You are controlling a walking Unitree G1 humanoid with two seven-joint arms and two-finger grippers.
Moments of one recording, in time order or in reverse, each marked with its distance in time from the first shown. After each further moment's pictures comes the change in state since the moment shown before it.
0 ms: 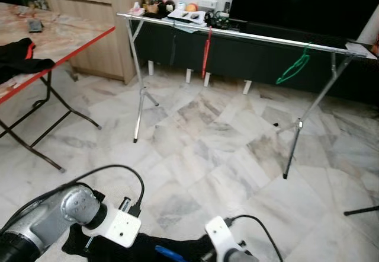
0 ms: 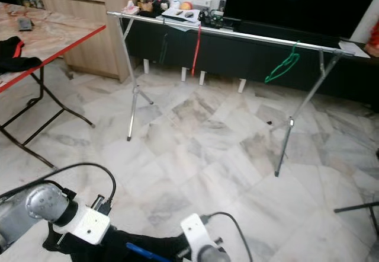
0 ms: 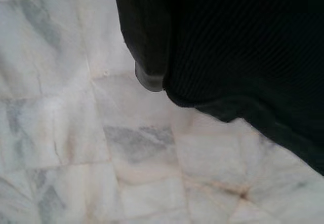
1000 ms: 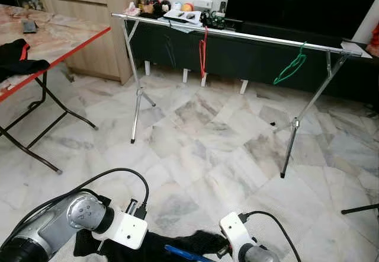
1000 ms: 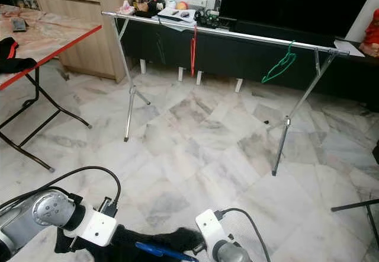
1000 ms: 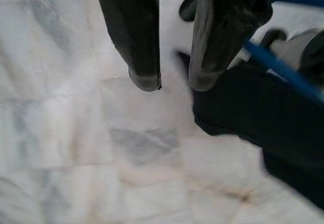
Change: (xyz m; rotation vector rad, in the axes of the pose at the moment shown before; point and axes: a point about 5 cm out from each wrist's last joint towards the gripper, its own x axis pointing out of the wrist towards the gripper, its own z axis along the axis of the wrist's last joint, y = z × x) left arm 0.006 0.000 0.010 -0.002 -0.124 0.034; right arm -0.012 -0.037 -0.014 -0.040 0.009 0.102
